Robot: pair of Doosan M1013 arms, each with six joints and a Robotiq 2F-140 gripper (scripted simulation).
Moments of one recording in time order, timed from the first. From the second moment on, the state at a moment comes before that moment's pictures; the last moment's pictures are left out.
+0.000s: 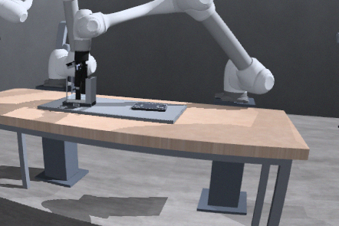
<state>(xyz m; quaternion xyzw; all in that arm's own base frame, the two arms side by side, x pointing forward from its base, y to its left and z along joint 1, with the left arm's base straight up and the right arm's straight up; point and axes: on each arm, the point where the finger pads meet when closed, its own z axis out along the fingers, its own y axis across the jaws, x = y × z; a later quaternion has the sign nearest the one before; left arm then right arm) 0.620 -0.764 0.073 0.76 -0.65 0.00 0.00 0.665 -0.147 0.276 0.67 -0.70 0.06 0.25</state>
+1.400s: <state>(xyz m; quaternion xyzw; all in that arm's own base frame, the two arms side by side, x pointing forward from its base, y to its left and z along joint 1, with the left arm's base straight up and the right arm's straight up) 0.620 -0.764 0.128 0.76 -0.65 0.00 0.00 0.665 -0.147 0.276 0.67 -0.70 0.06 0.25</state>
